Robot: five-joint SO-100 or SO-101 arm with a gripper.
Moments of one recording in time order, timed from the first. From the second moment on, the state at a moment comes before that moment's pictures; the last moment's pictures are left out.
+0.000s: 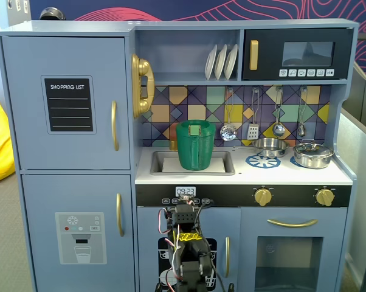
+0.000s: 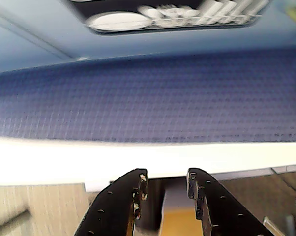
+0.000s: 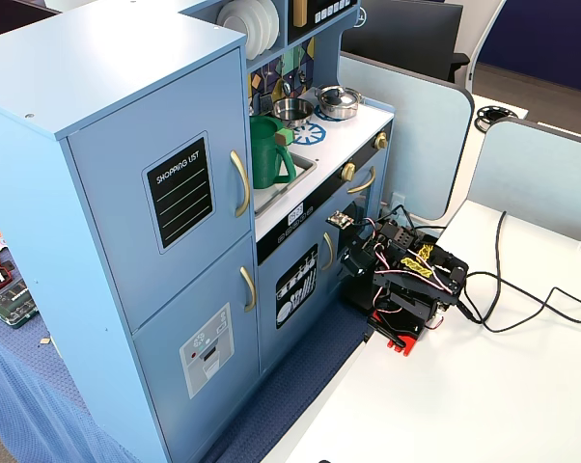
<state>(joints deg) -9.4 180.8 166.8 76.8 -84.4</state>
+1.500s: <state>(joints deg) -39.4 133.1 108.0 14.3 -98.5</state>
